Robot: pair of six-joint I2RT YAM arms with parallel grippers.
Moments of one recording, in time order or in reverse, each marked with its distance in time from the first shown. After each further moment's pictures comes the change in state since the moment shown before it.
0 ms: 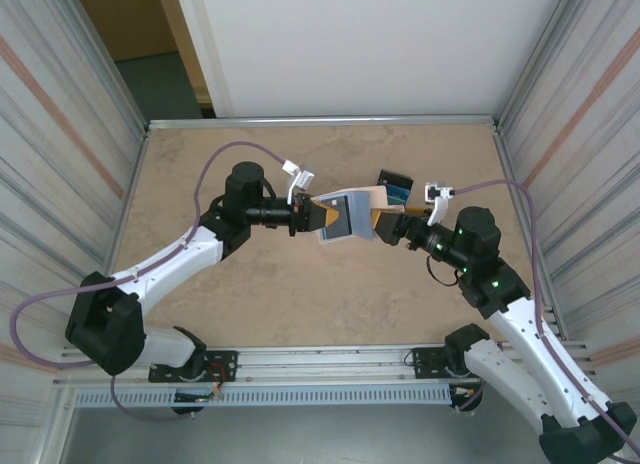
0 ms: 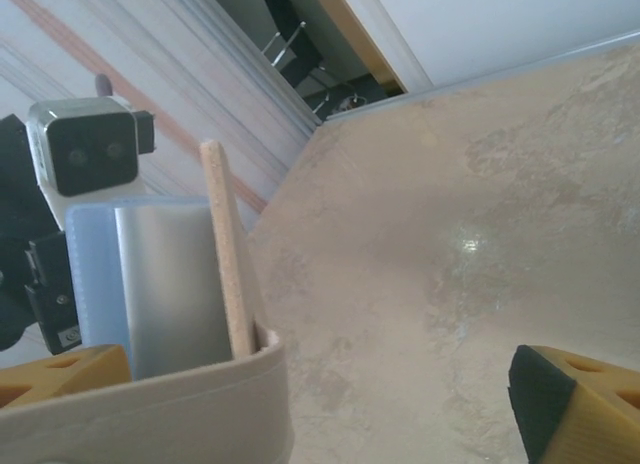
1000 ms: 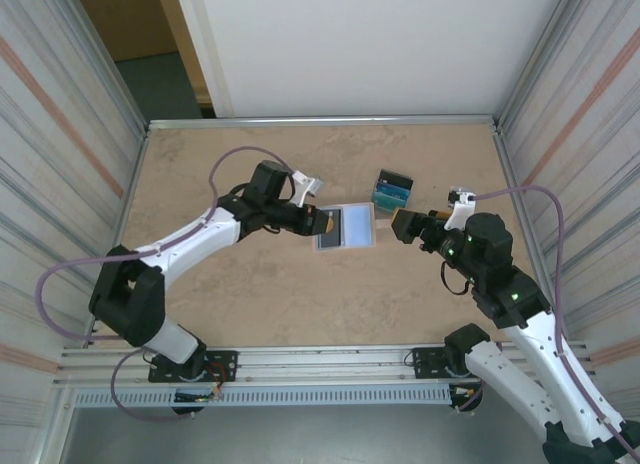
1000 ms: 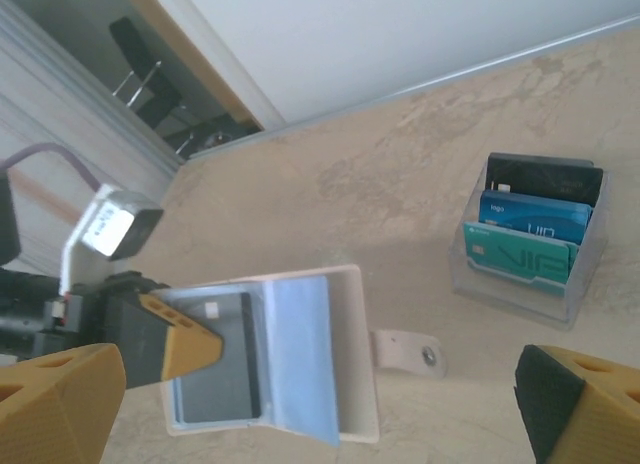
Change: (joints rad) left arm -0.015 0.189 0.161 -0.493 -0.240 0.075; right arm 0.033 -0.079 0.100 -0.295 0.345 -0.050
